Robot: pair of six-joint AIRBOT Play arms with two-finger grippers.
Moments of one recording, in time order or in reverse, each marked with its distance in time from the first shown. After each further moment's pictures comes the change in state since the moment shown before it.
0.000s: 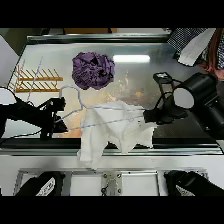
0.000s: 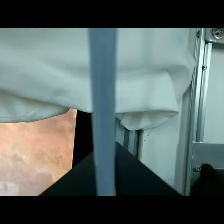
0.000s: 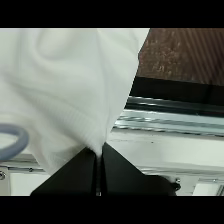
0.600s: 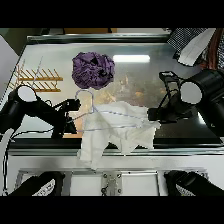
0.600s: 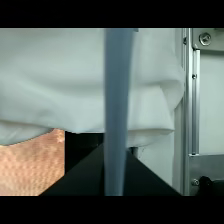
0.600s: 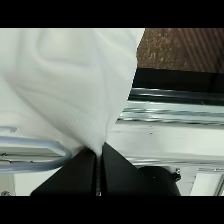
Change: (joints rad) left arm -0.129 -0.118 -0.001 0.000 0.063 -0.061; right arm -0.045 0.001 0.015 0.031 0.033 -0.012
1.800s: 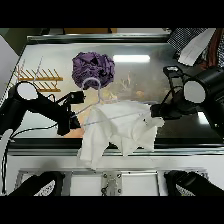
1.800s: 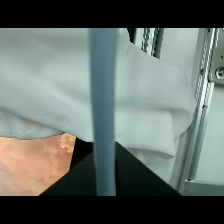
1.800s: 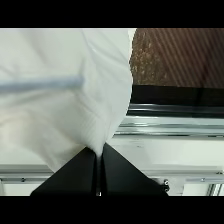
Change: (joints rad) left arm -0.087 0.019 0.075 0.001 0.050 -0.269; right arm 0.000 0.004 0.032 -0.076 -0.015 0.002
